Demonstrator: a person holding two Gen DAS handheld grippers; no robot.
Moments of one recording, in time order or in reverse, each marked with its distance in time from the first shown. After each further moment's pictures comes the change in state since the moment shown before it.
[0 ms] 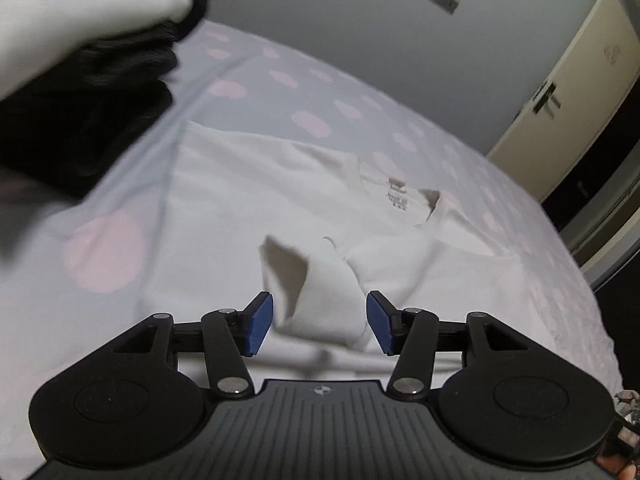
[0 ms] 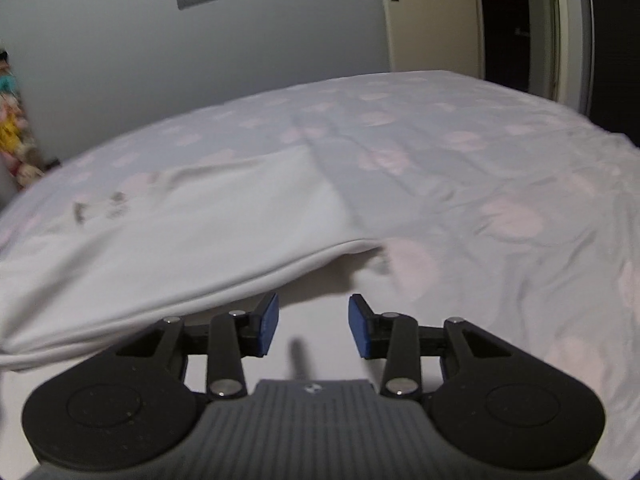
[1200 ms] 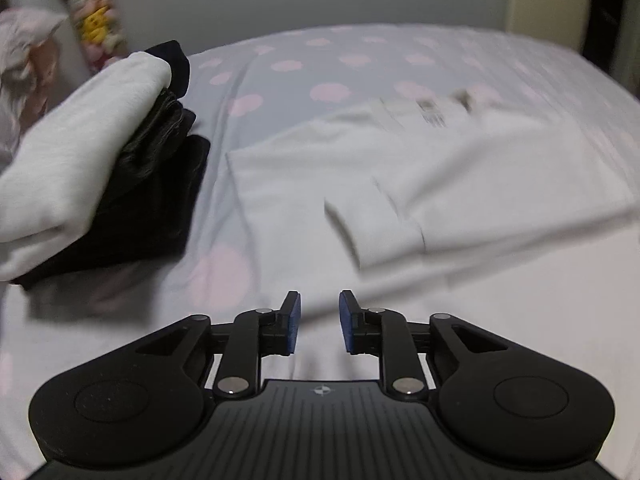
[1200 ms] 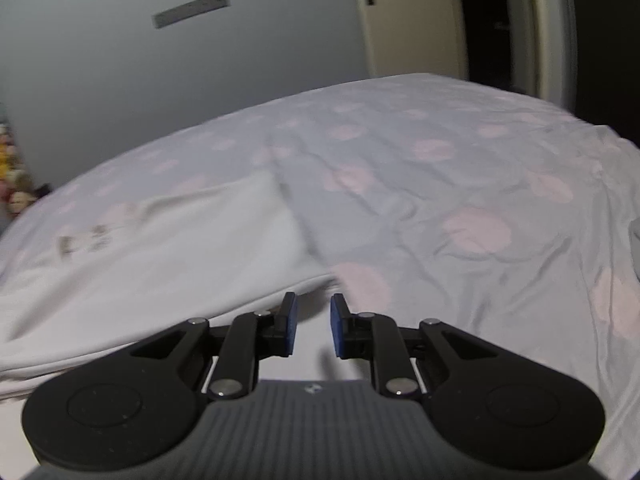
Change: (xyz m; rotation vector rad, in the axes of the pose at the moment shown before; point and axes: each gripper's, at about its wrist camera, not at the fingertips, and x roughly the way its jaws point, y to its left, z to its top) left arm -0.093 -0.028 -0.029 0.478 0.146 0.309; right arm -0.025 -0.044 0.018 0.105 -0.013 0.063
